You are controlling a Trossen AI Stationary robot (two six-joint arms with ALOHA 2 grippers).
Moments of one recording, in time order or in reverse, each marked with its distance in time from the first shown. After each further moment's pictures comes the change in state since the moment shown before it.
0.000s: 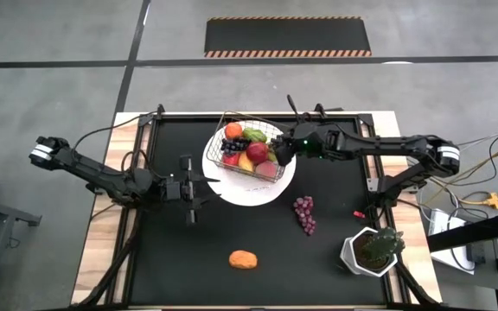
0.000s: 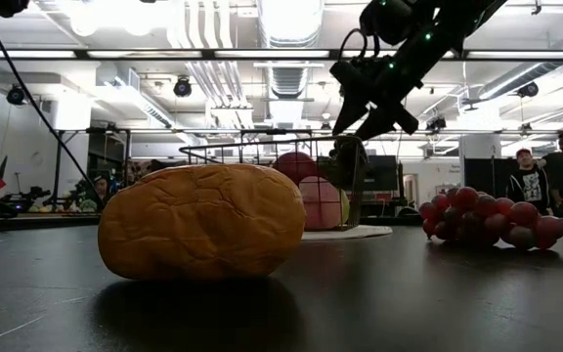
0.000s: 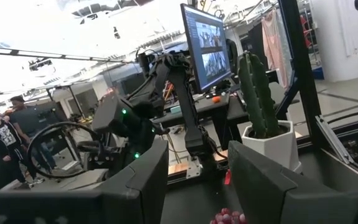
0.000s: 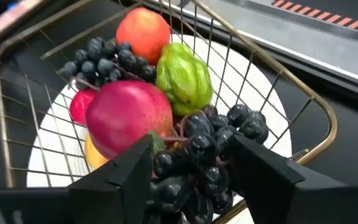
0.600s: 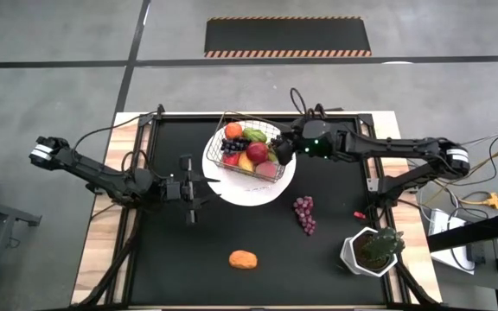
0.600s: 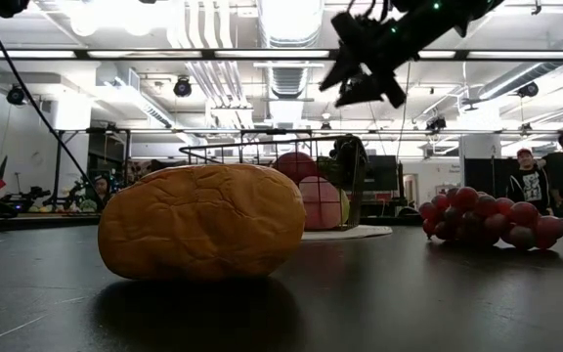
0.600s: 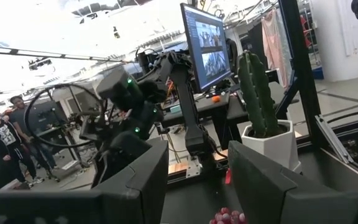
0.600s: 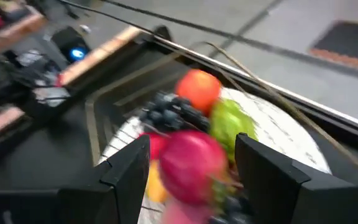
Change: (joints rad) left arm 0.000 0.000 -0.002 0.000 0.000 -0.002; right arm 0.055 -0.086 0.016 0.114 -0.006 -0.045
